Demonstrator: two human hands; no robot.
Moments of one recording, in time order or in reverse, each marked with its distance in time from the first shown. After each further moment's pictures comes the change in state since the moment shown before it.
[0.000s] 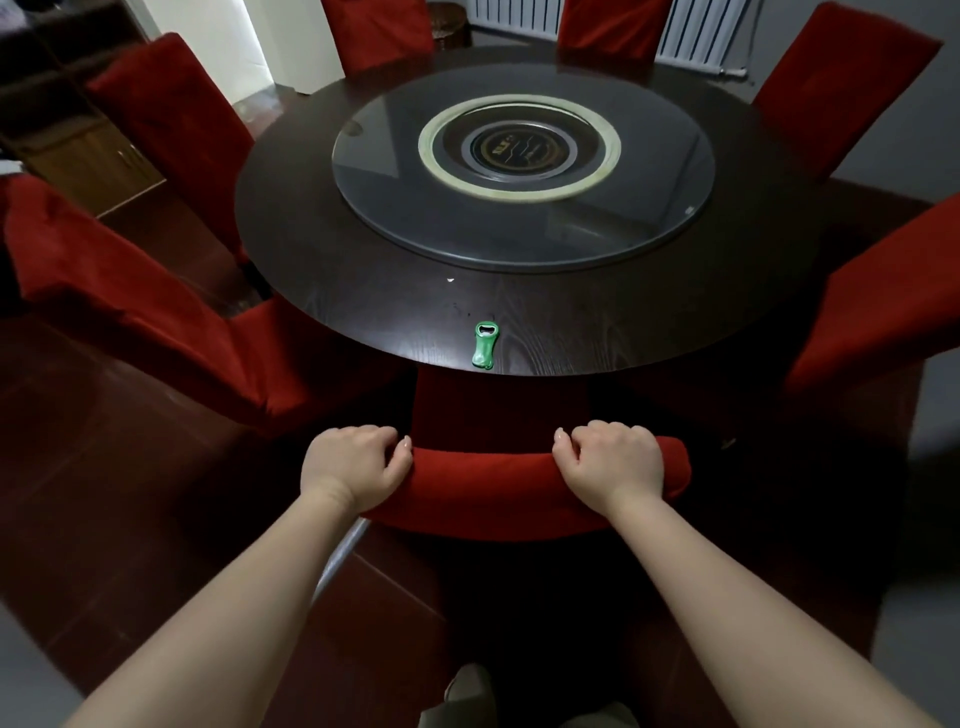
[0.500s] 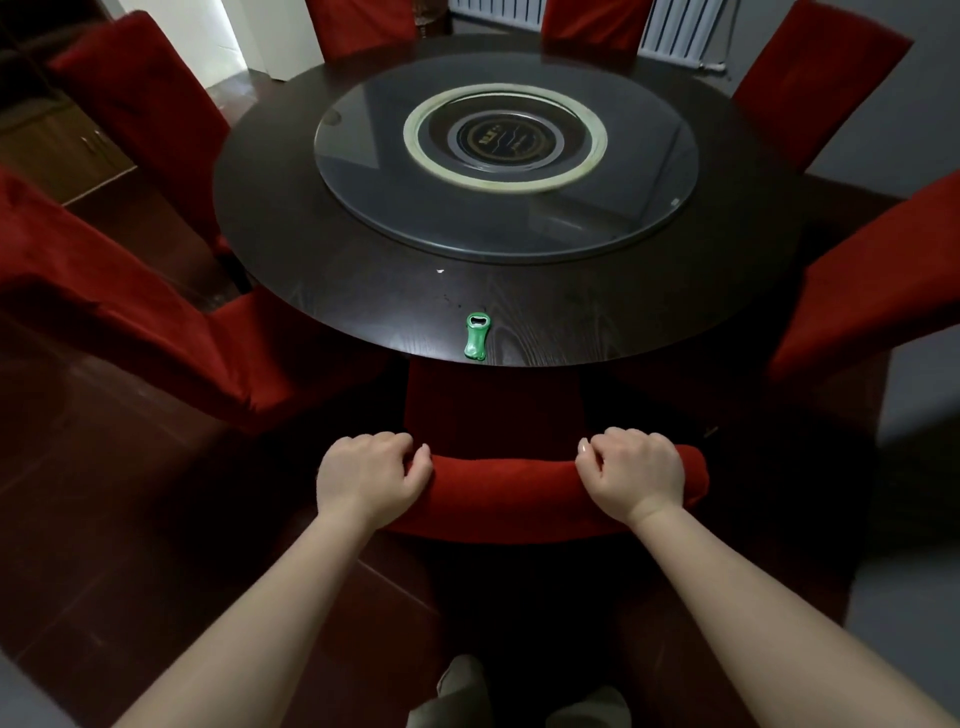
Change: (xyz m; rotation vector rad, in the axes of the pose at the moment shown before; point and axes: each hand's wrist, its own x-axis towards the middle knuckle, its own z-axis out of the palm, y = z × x) left_hand -0.017 0.025 0.004 -0.079 0.003 -0.014; right_hand -0.028 0.017 0.010 0.082 0.114 0.018
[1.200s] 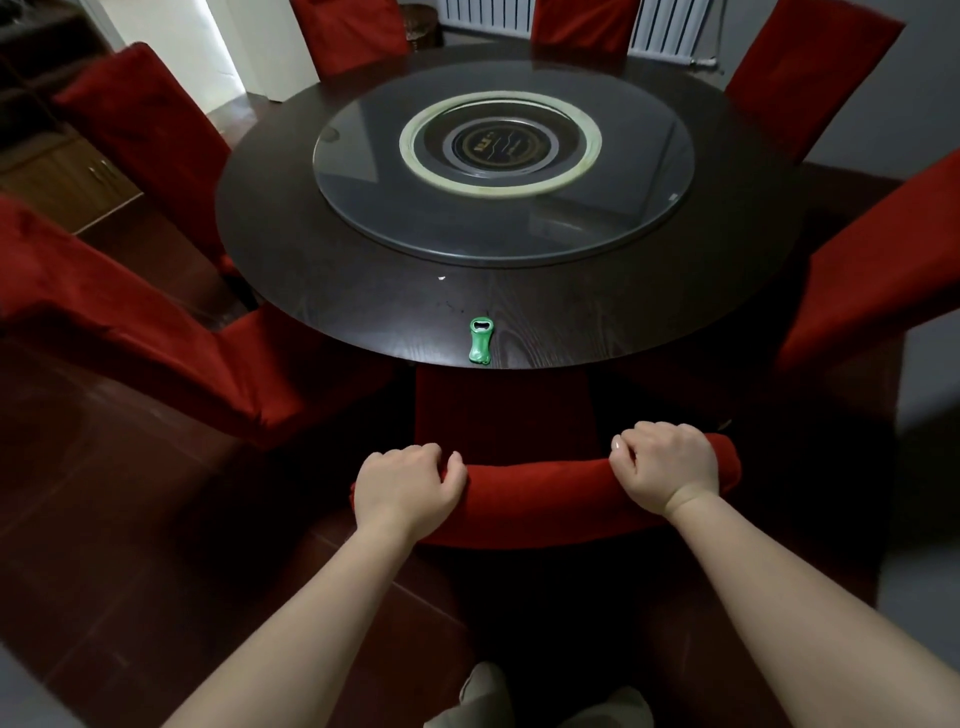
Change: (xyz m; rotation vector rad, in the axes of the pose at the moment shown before) left_hand -0.001 0.029 0.003 -0.003 -0.044 -0.060; right_hand 0.004 0.027 0.005 -0.015 0.080 -0.028
